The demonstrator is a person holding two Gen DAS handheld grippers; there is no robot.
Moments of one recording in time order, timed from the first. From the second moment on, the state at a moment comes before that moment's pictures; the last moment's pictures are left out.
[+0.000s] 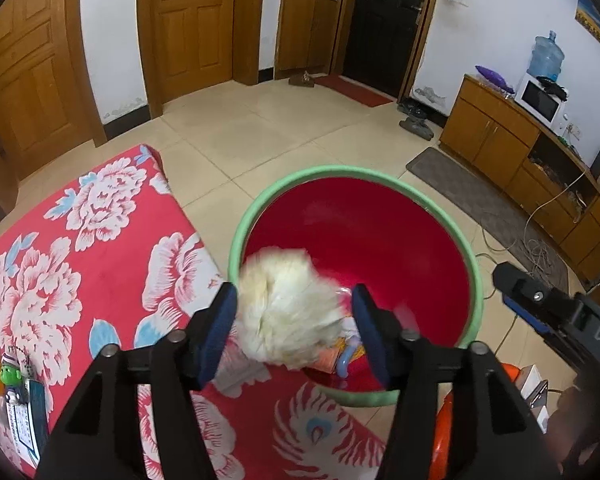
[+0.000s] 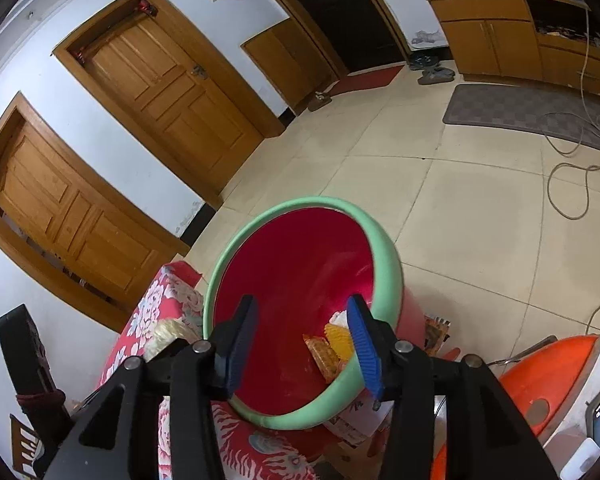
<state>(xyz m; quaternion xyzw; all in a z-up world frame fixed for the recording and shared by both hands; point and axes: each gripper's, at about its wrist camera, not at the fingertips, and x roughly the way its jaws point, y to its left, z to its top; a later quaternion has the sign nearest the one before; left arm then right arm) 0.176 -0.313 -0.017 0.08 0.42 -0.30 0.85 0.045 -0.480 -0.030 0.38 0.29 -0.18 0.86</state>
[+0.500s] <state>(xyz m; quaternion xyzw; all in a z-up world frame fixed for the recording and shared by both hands) 0.158 -0.267 -0.008 0.02 0.42 -0.27 0.87 0.036 -0.470 -0.021 0.36 0.31 -0.14 0.87</state>
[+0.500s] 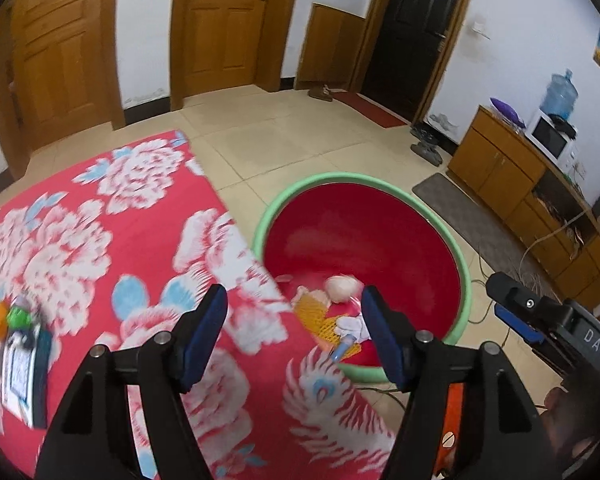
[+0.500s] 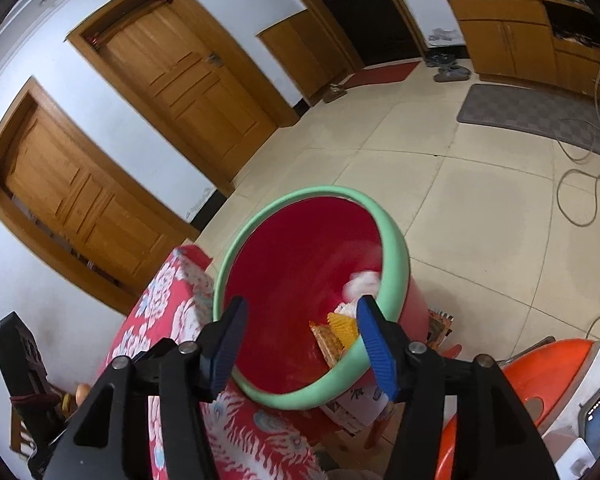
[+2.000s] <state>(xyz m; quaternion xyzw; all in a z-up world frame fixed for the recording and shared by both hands) 0.130 -0.039 0.016 -0.03 0.40 -0.08 0.91 0.031 -0.301 0.036 0.22 0.36 0.00 0.90</state>
